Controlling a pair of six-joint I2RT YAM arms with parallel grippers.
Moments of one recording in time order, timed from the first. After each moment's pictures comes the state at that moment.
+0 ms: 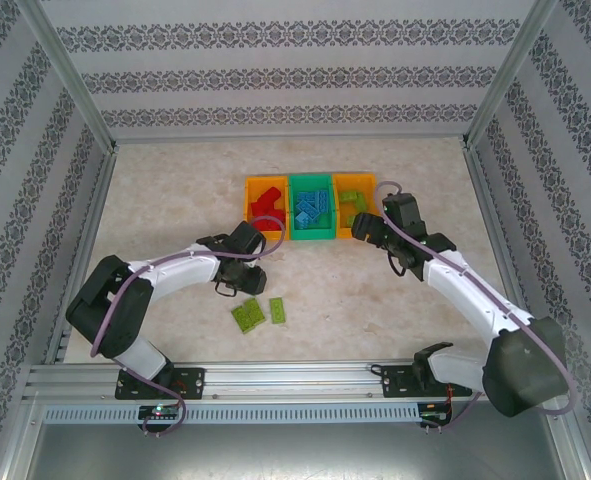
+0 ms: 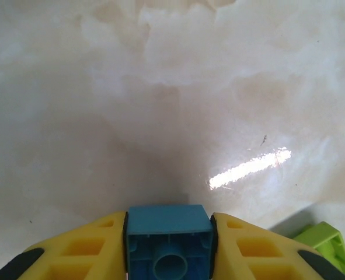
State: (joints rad) left arm -0.60 1.59 0.88 -0.56 0.09 -0.35; right arm 0.33 1.20 0.81 -0.41 0.09 0.57
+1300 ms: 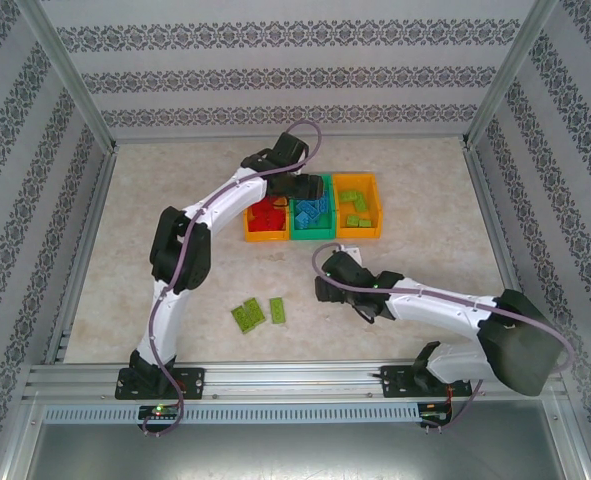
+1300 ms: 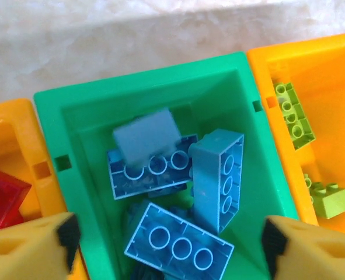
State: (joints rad) left arm -0.52 2.21 1.96 -0.69 0.09 -0.42; right arm 0.86 1.31 0.61 -0.34 0.27 0.68
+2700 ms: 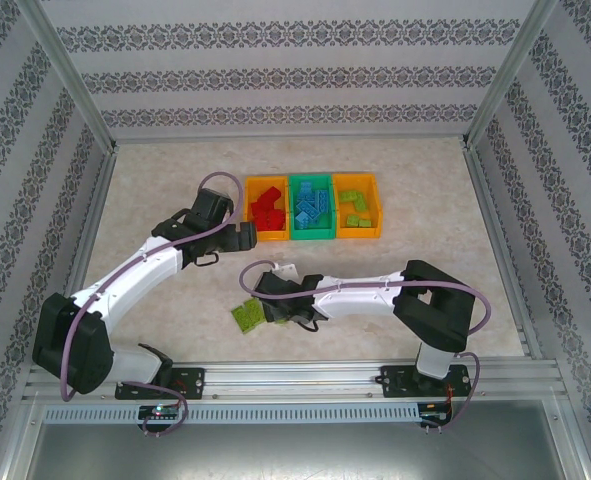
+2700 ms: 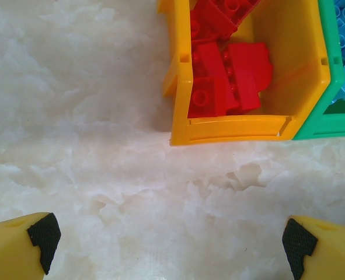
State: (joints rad) left arm -0.43 1.35 0.99 -0.59 -0.07 -0.48; right arm 1.15 1.77 1.00 -0.46 0.25 0.88
